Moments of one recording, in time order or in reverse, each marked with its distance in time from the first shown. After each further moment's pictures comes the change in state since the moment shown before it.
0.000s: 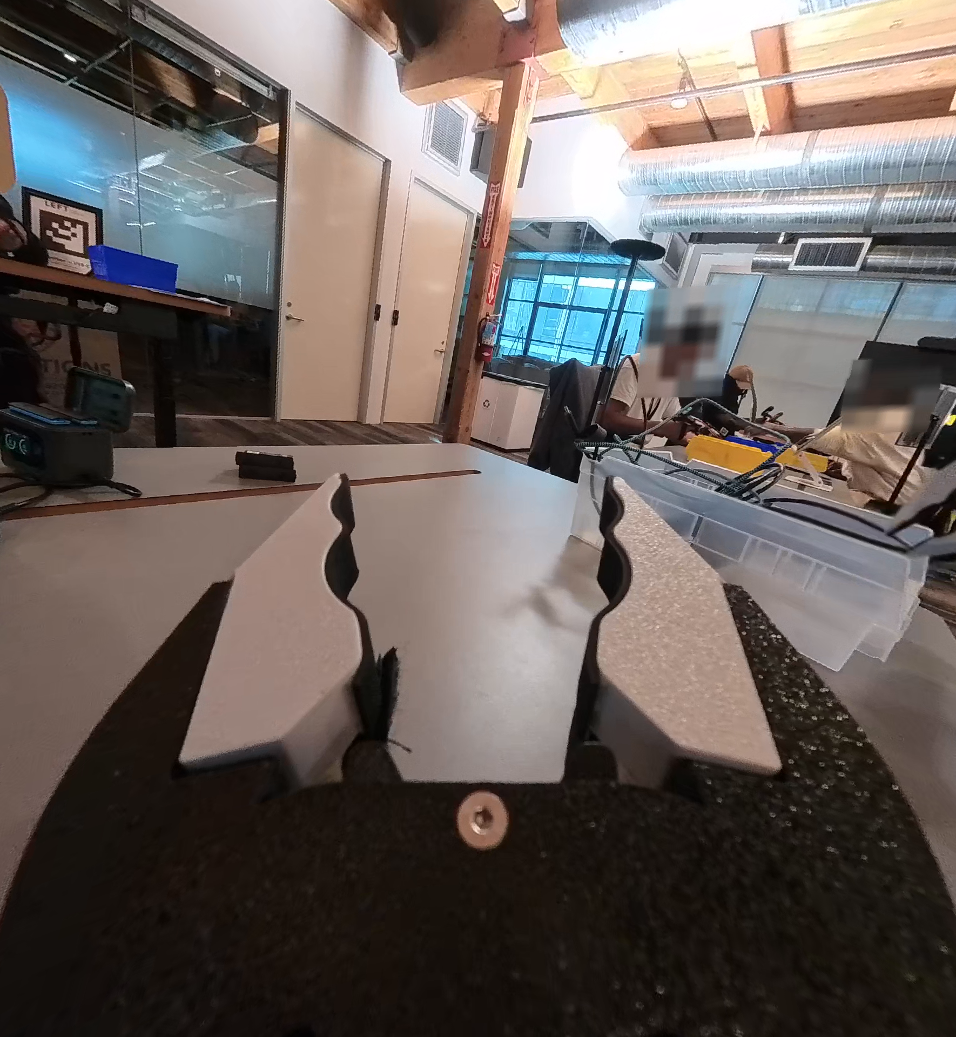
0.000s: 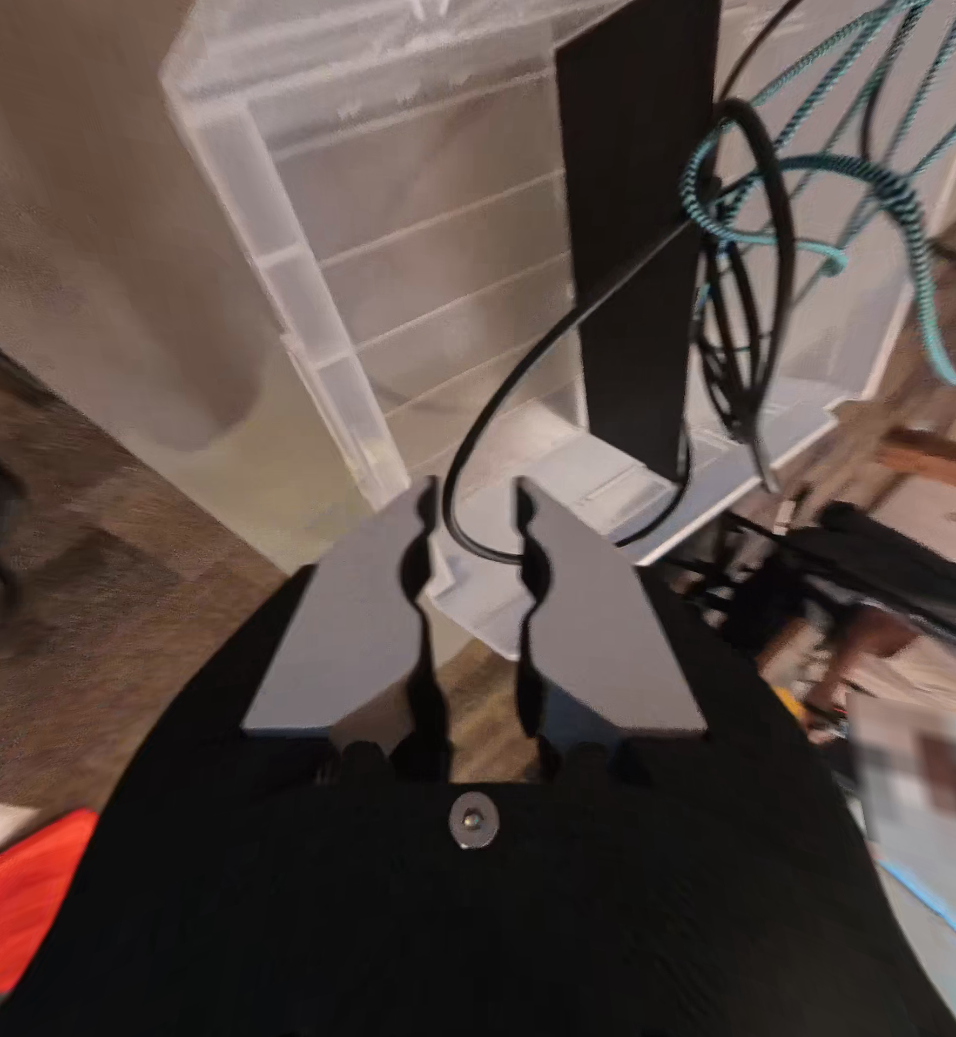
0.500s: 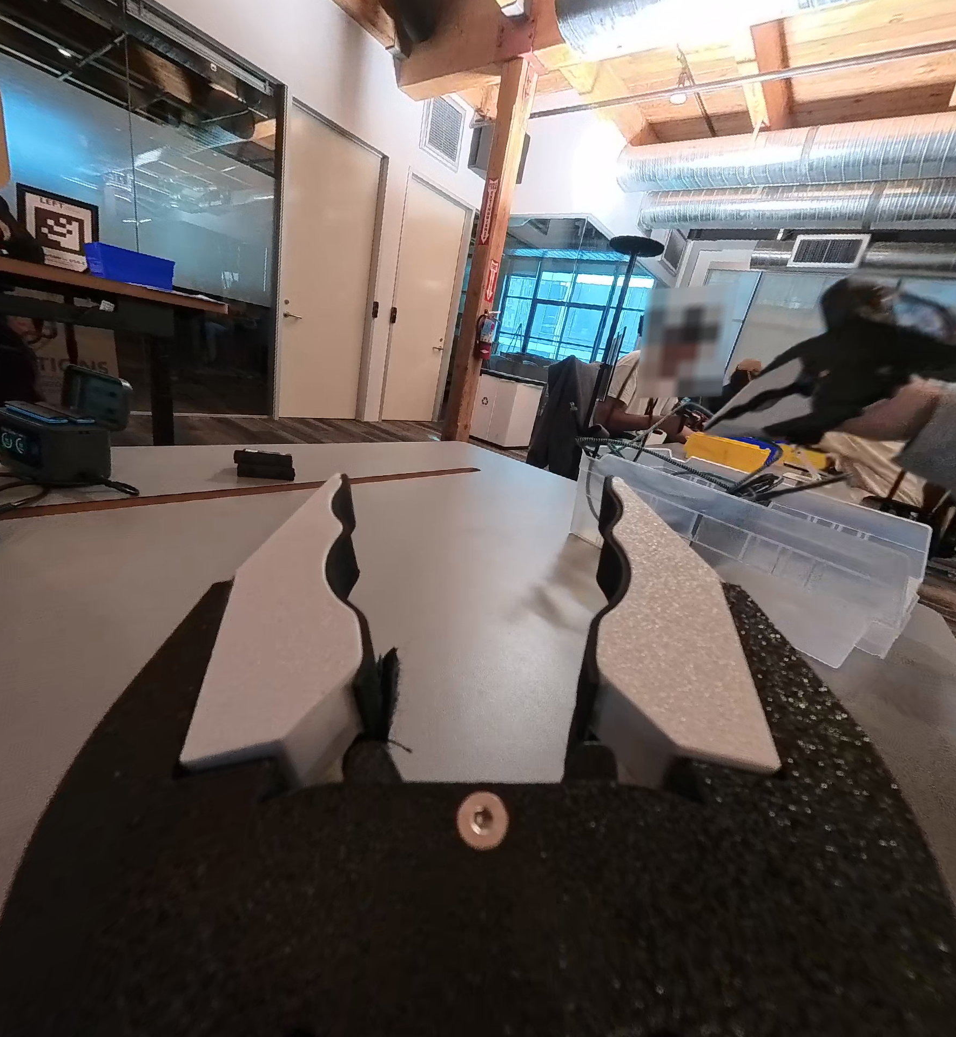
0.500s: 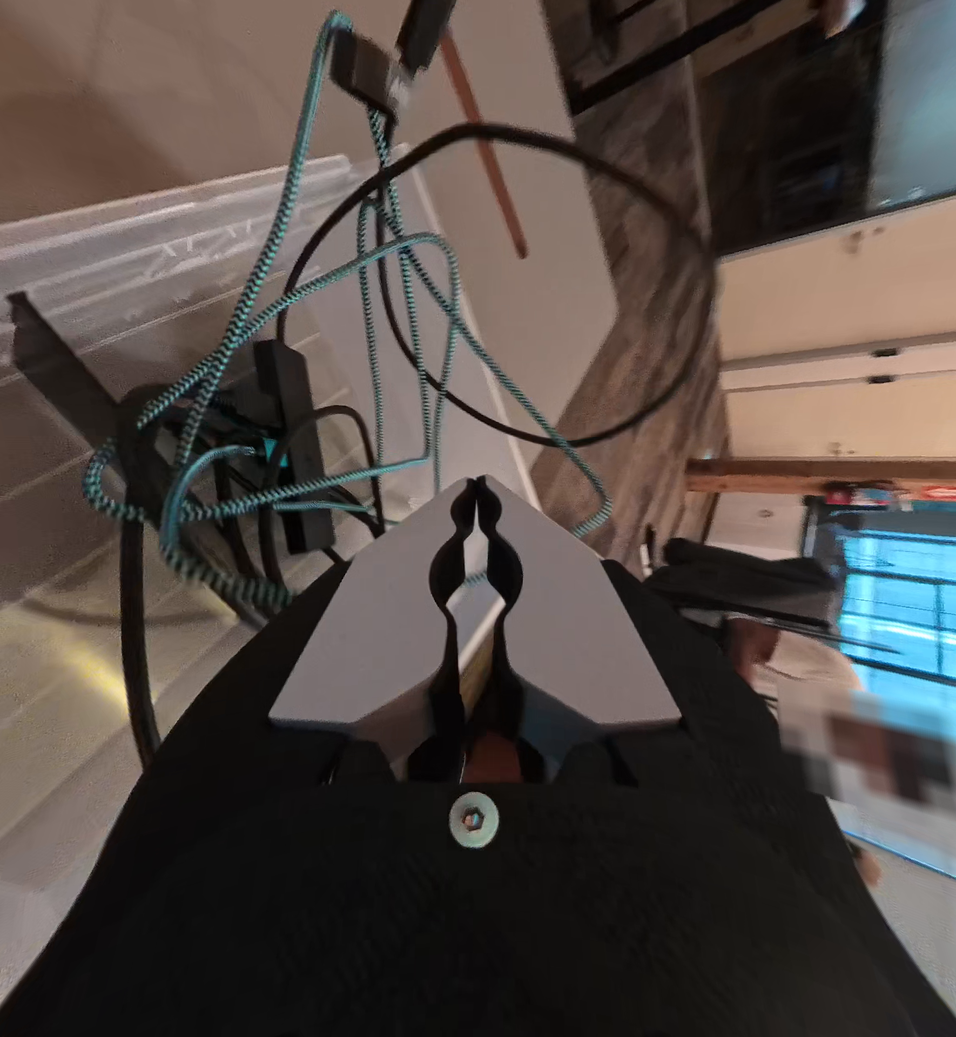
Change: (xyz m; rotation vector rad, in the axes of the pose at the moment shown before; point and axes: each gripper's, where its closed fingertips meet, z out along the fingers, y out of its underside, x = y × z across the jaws) left arm 0.000 0.001 0.000 -0.005 0.004 0.001; right arm 0.177 -0.064 0.039 0.247 0.360 0.147
